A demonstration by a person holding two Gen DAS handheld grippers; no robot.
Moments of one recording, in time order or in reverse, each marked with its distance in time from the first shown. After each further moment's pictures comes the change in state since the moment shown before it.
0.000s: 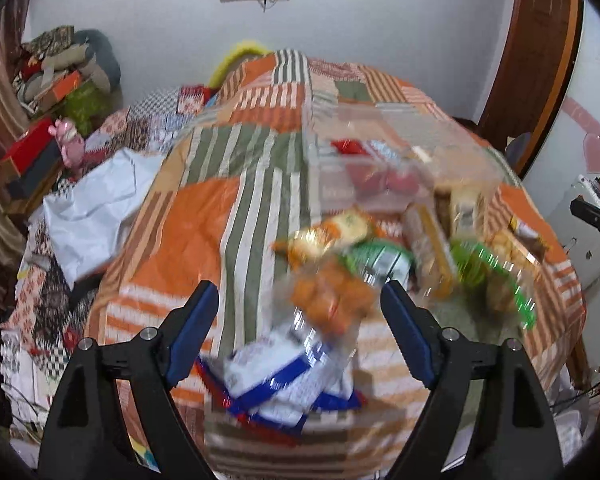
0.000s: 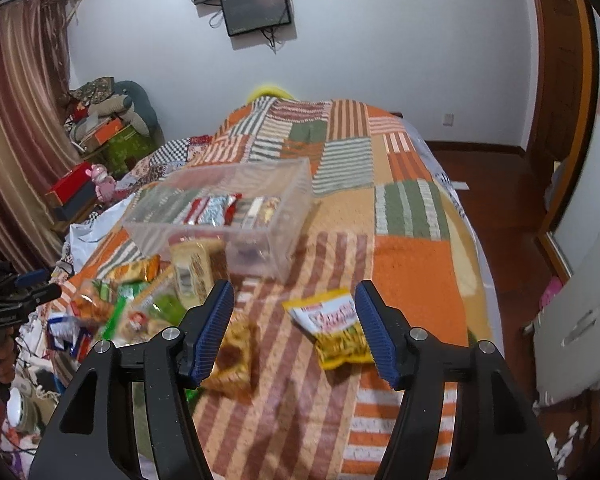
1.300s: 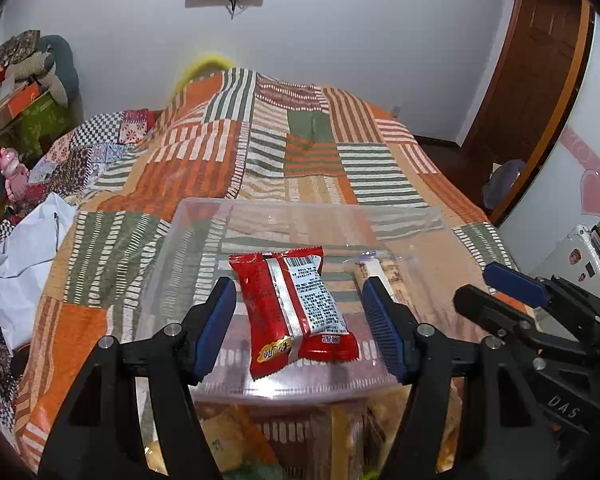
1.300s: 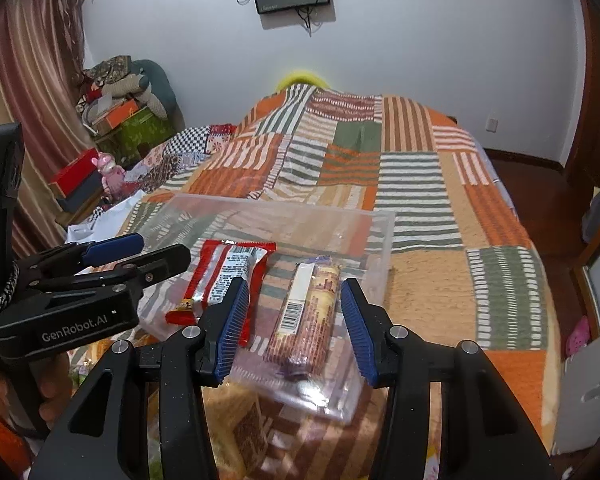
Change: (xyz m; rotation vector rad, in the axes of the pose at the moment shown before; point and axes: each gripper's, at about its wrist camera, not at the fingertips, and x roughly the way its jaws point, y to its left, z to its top) left arm 0.116 -0.090 0.157 -0.017 -0.052 -0.098; right arm 0.100 0.042 0.079 -0.075 0.048 0.093
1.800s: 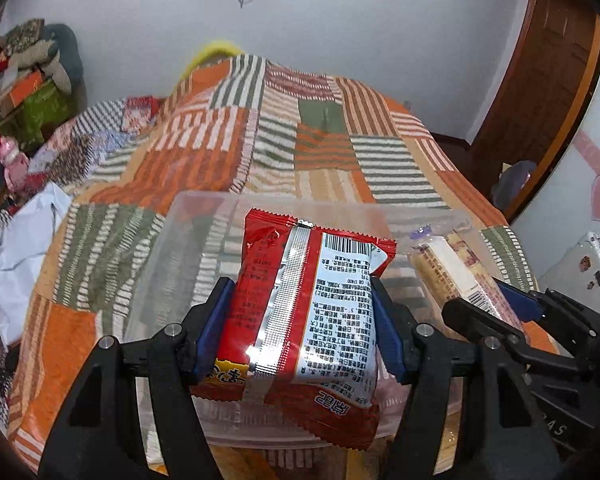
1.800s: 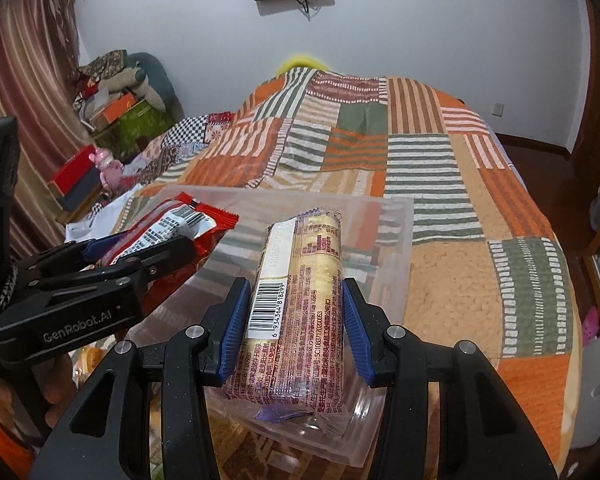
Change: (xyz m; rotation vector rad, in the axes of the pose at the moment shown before) left arm 0.040 0.011 0.006 -0.043 0.052 0.008; right arm 0.032 0.000 -0.002 0.026 0.058 0.023
